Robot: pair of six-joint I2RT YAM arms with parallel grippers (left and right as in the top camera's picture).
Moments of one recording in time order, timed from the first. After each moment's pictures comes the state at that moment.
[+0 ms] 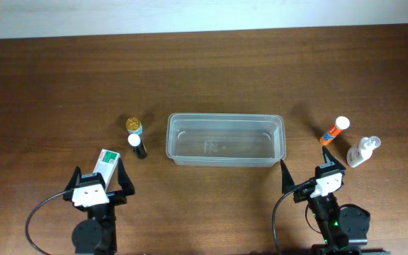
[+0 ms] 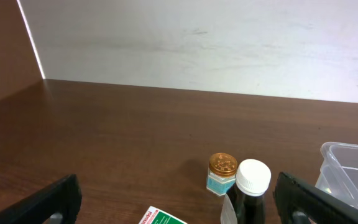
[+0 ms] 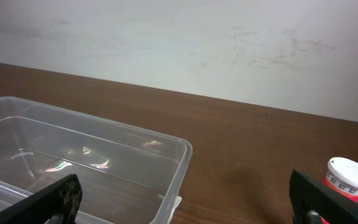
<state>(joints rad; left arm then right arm) -0.06 0.02 0.02 -0.07 -0.21 -0.05 -0.03 0.02 0.01 -0.05 -0.26 -0.09</state>
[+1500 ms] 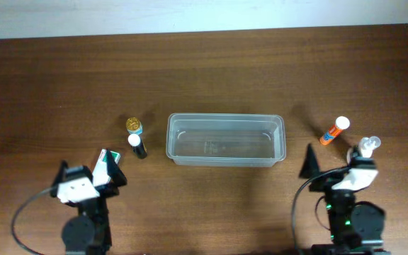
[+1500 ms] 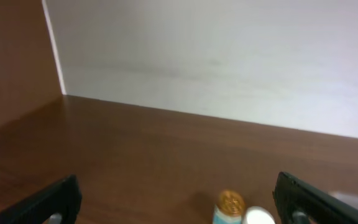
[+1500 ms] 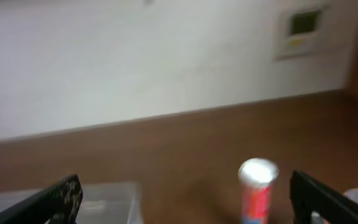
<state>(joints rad) -0.06 0.23 0.20 0.01 -0.30 -0.07 -0.03 0.17 0.24 -0.11 0.05 0.14</state>
